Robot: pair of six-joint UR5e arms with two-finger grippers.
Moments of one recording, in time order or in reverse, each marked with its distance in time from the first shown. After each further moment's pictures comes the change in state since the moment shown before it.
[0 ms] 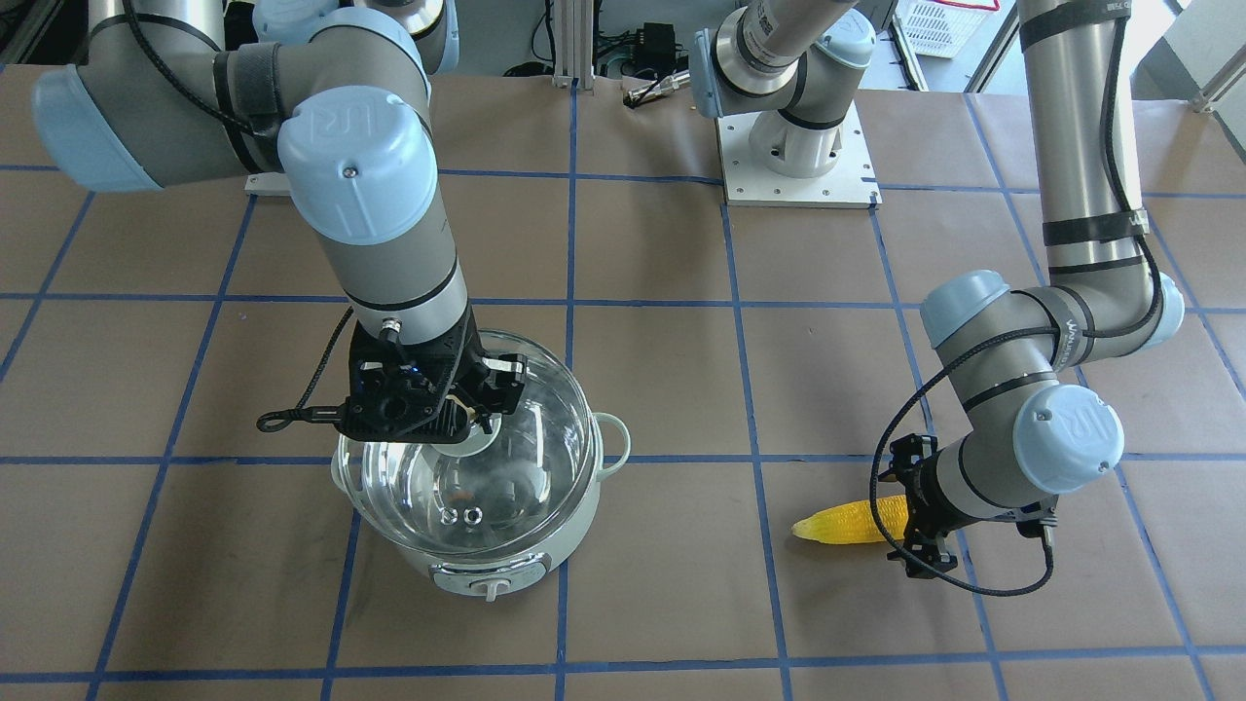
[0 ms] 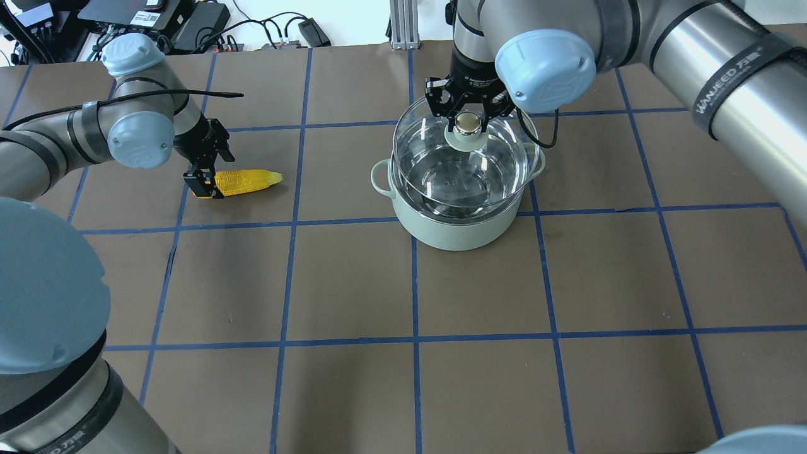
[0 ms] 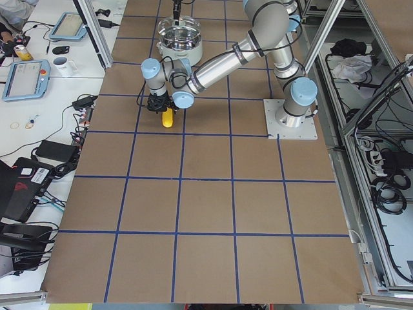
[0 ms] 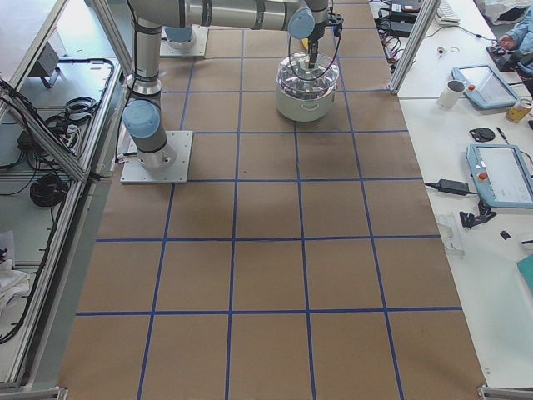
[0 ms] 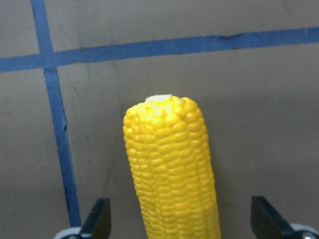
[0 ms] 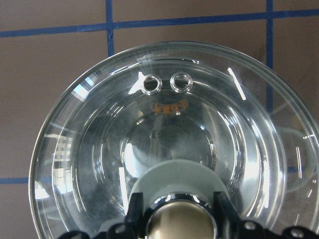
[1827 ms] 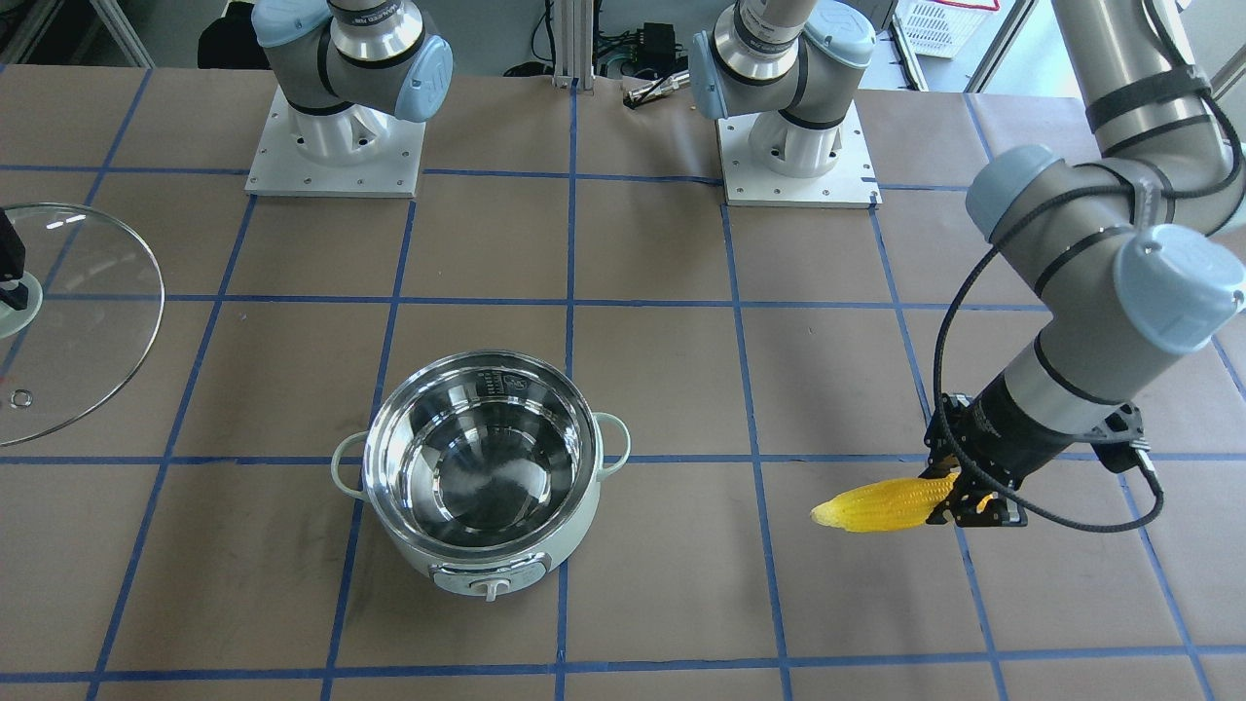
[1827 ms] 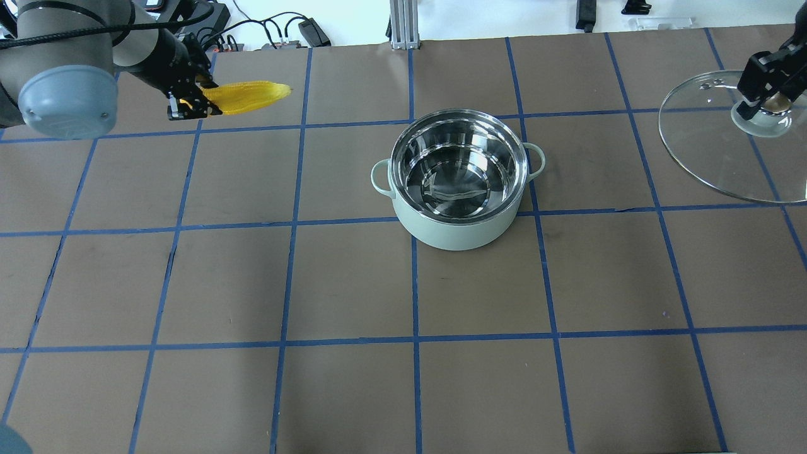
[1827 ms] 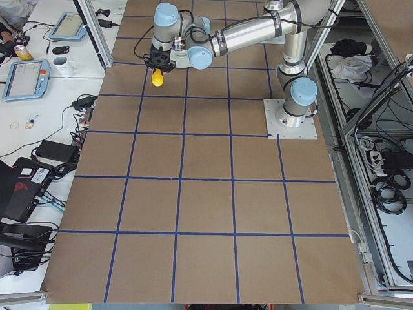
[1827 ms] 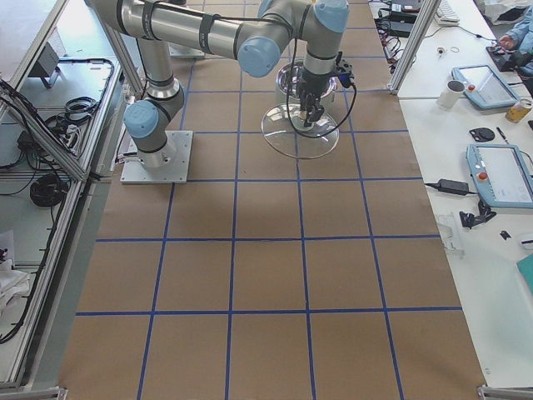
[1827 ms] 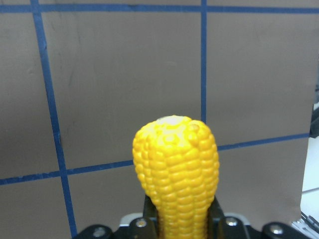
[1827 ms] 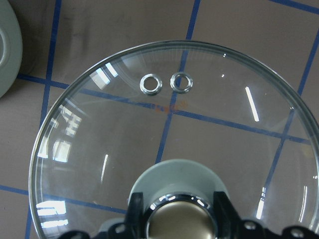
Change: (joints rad) left arm -0.053 0.318 0.004 0.008 -0.136 -0.083; right arm -0.613 -0.206 0.002 0.319 -0.083 -0.895
